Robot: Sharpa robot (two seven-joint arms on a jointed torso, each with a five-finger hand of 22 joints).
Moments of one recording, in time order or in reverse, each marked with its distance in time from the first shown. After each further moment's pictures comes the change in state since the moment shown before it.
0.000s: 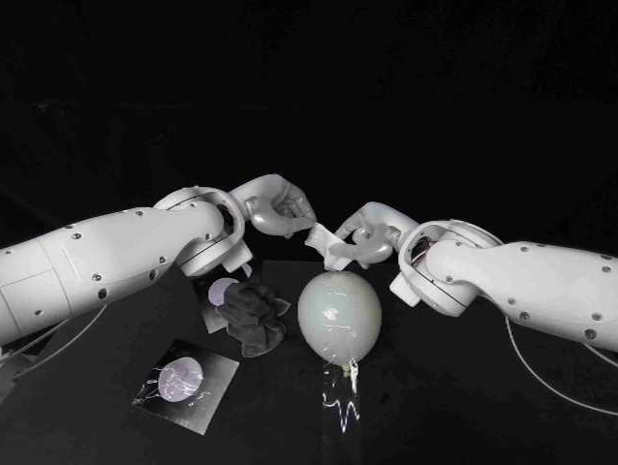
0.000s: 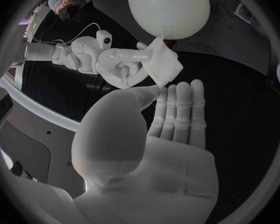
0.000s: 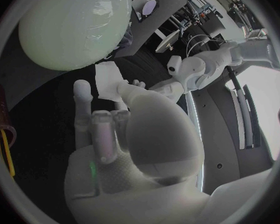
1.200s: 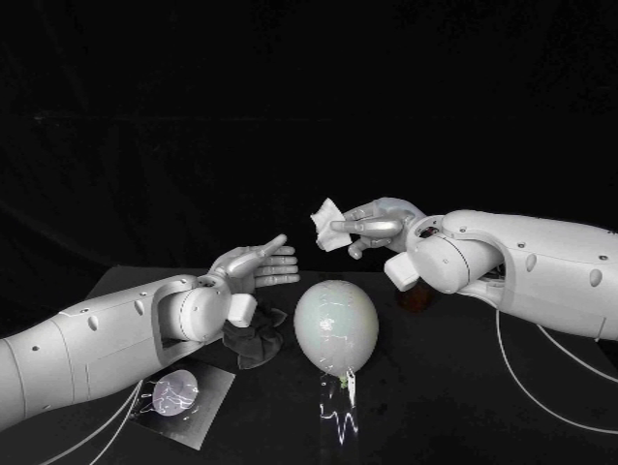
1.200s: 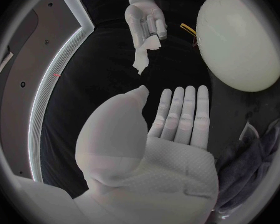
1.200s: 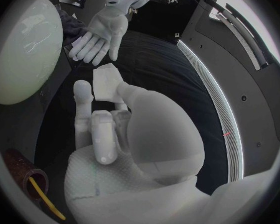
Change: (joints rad) left arm -0.219 -0.012 -0.012 -0.043 1.105 -0.010 0.197; left_hand -0.042 0.106 -0.411 0.149 0.000 0.000 0.017 -0.136 -0.069 0.112 0.055 -0.371 -0.291 0.034 0.078 -0.622 -0.494 0.007 0.091 0.133 -0.687 -0.509; right arm 0.045 0.003 0.009 -0.097 0.701 0.062 0.162; right_hand -0.028 0.004 0.020 -0.021 0.002 -0.008 -0.007 0.000 0.001 0.000 0.000 0.025 -0.002 -0.002 0.002 0.012 0.000 0.009 0.020 -0.006 0.027 0.000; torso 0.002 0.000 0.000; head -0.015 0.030
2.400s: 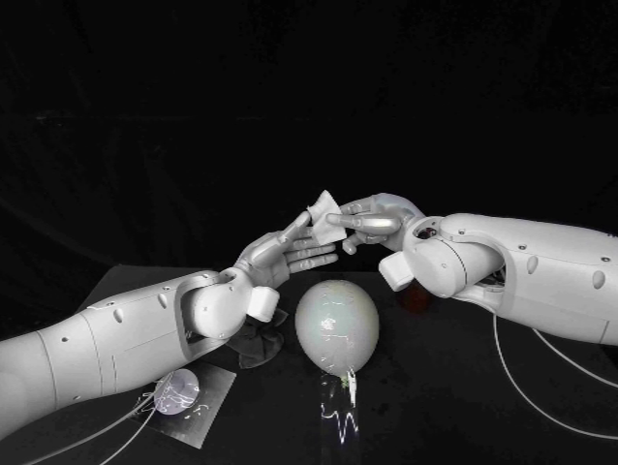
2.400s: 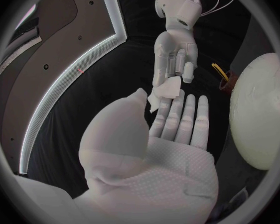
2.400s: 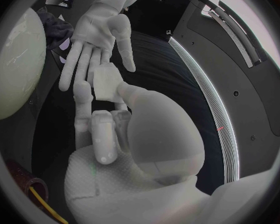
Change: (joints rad) left arm -0.001 0.069 0.019 -0.008 0.054 0.258 0.129; left_hand -0.014 0.079 -0.153 -0.001 0.000 0.033 -0.003 -0.130 -0.029 -0.021 0.019 -0.116 -0.001 -0.133 0.037 -0.135 -0.066 -0.018 -0.146 0.000 -0.114 -0.064; right arm -0.004 0.000 -0.001 0.035 0.047 -0.036 0.080; right_hand -0.006 -0.006 0.003 -0.006 0.000 -0.006 0.008 0.006 0.008 0.000 0.000 0.003 0.000 0.000 0.000 0.000 0.000 -0.008 0.001 -0.001 0.000 0.000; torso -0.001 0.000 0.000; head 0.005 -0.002
